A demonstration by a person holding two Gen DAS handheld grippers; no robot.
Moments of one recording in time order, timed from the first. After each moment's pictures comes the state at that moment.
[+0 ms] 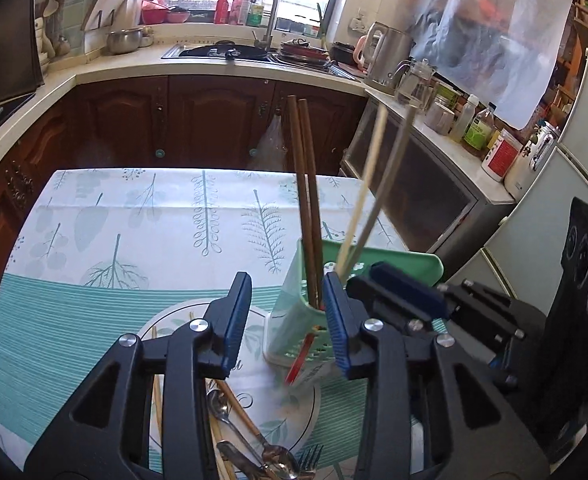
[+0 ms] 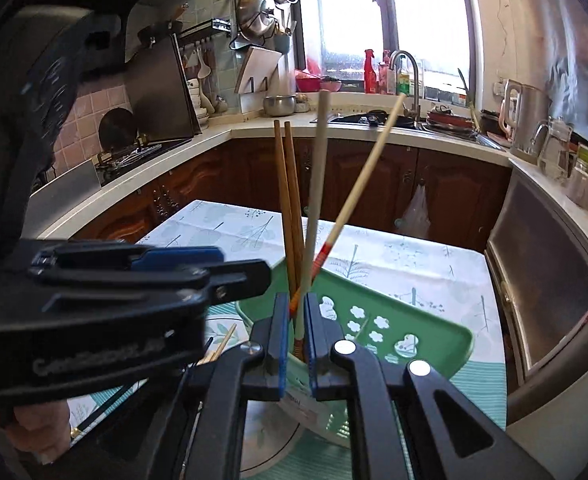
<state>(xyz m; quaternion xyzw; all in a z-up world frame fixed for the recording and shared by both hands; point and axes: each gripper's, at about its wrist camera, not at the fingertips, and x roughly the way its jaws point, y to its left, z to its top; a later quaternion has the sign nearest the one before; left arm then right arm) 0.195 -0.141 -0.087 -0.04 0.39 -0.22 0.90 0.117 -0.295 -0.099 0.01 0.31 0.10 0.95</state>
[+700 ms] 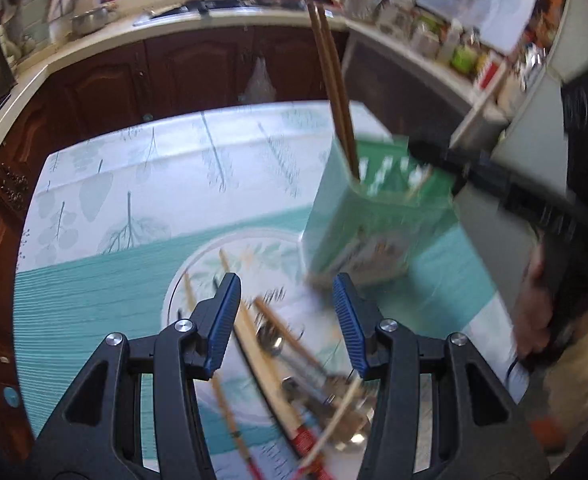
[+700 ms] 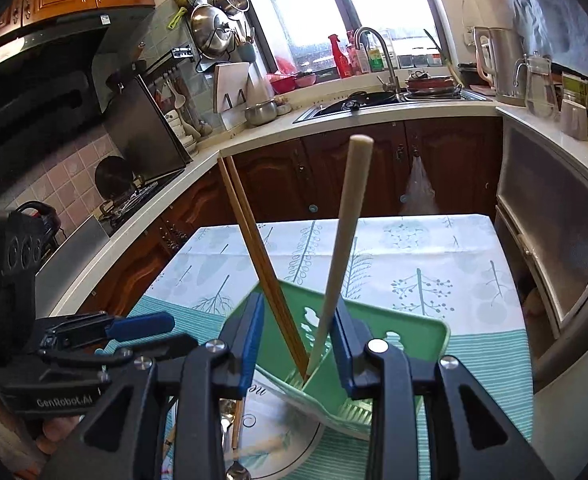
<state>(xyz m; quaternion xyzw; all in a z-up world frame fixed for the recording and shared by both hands) 0.180 -0.109 -0.112 0.08 0.48 -0.26 0.83 0.126 -0.334 -0.095 0.12 0.32 0.11 0.93</state>
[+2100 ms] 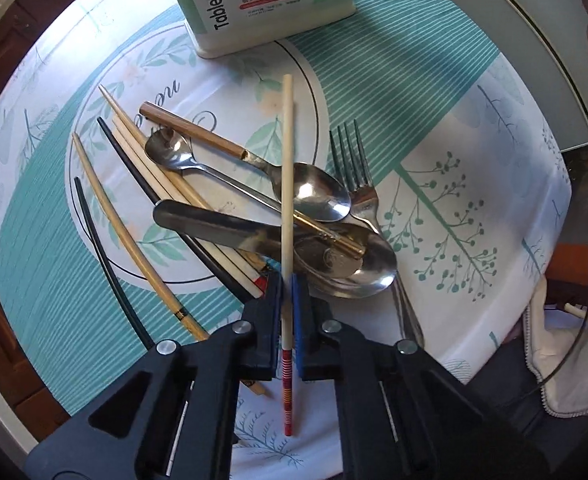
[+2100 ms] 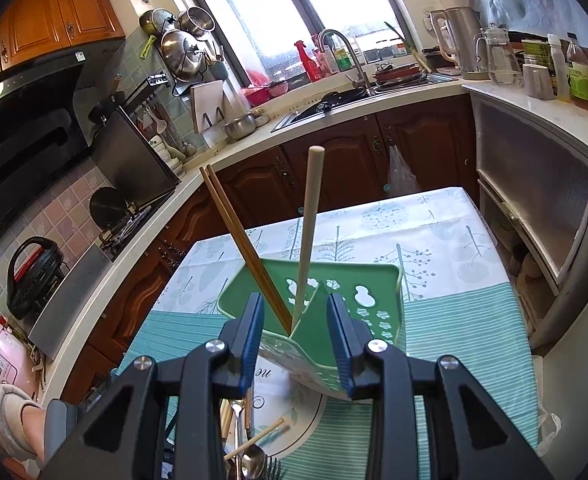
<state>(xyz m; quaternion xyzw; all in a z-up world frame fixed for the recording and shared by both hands) 0.106 -0.174 -0.218 0.29 0.64 -0.31 0.65 0.089 -0.356 -0.096 0.19 0.31 0.08 0.93</state>
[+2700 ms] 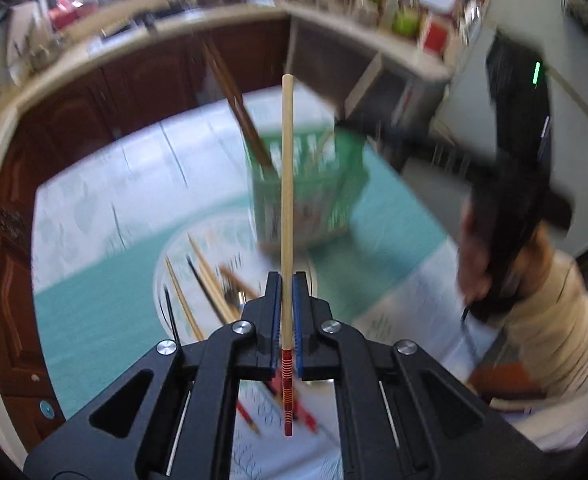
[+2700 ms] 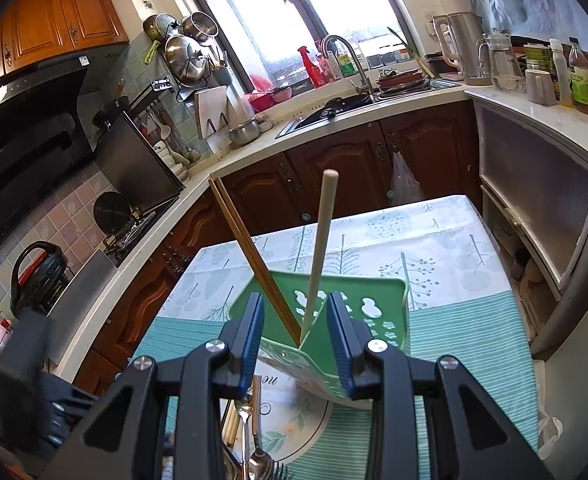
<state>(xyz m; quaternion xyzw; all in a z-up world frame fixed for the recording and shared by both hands) 0.118 -0.150 -0.030 0.12 0.45 -0.31 0.83 0.091 -0.355 -0.091 0.19 0.30 0.08 0.93</state>
